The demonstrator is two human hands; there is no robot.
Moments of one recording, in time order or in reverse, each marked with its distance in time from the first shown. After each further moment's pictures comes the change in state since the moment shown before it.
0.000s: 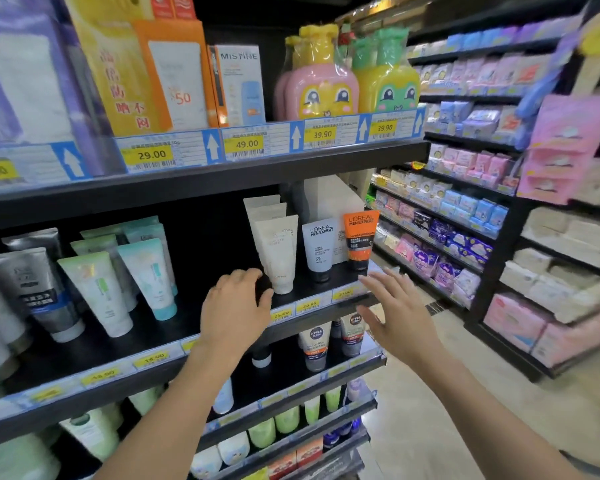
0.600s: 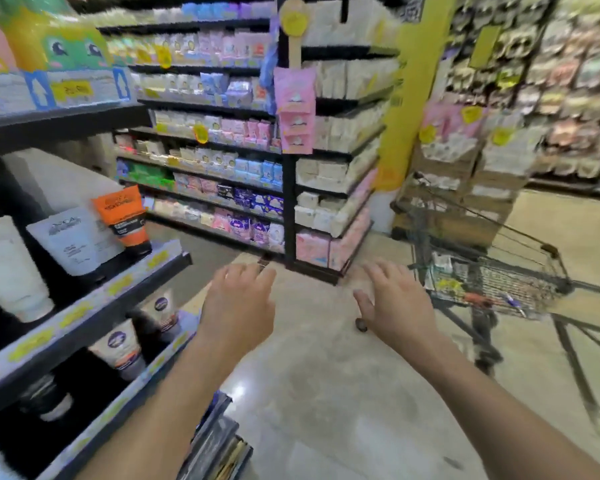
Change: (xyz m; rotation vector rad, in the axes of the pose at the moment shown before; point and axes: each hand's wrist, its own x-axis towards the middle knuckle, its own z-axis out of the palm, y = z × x) left_hand -0.092 0.233 0.050 -0.006 -0.161 0.924; right_hand -0.218 0.036 -0.207 -0.480 -0.058 0.785
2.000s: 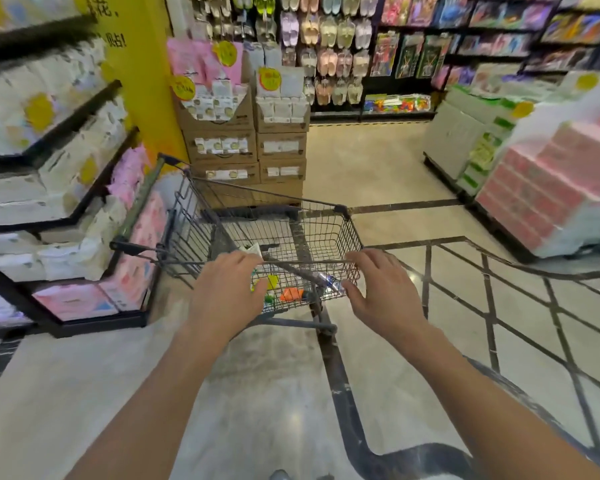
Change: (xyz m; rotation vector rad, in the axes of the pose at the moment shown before) left_hand 0.489 0.528 0.176 -0.513 -0.092 0.440; right_hand 0.139 0.611 0.027 -0.098 0.054 0.572
